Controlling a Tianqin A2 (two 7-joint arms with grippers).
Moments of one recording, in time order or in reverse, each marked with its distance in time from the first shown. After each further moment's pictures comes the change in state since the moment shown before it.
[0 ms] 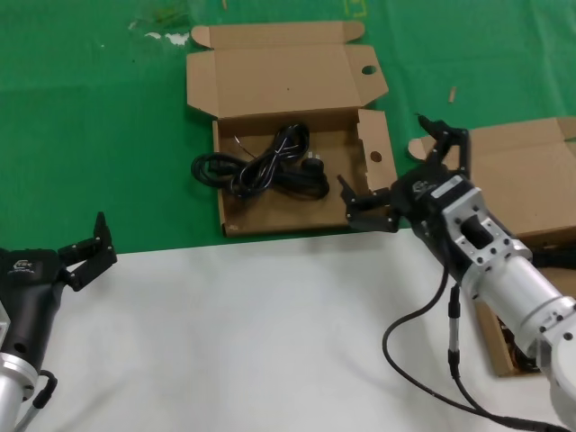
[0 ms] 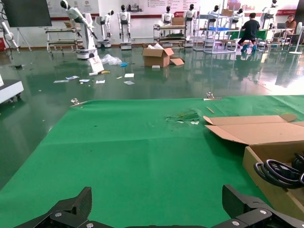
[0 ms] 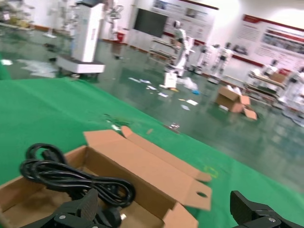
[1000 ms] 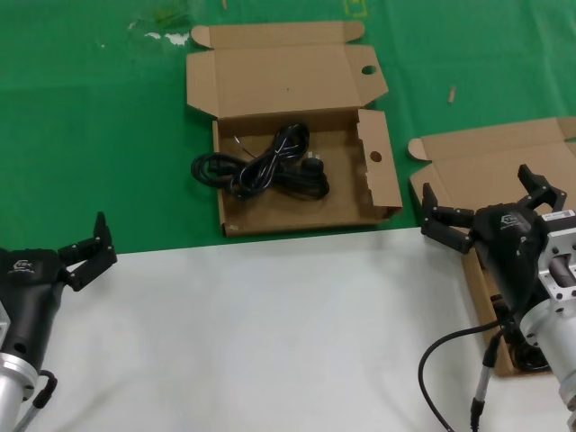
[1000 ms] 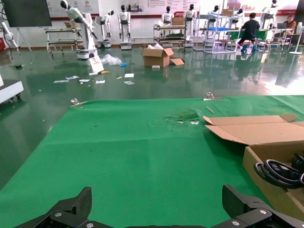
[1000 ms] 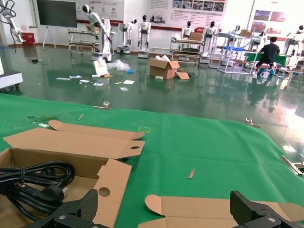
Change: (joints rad) left arm 0.000 0.000 0.000 0.000 0.000 0.000 0.000; right arm -0.210 -0.019 0.136 0.077 0.266 0.202 0.050
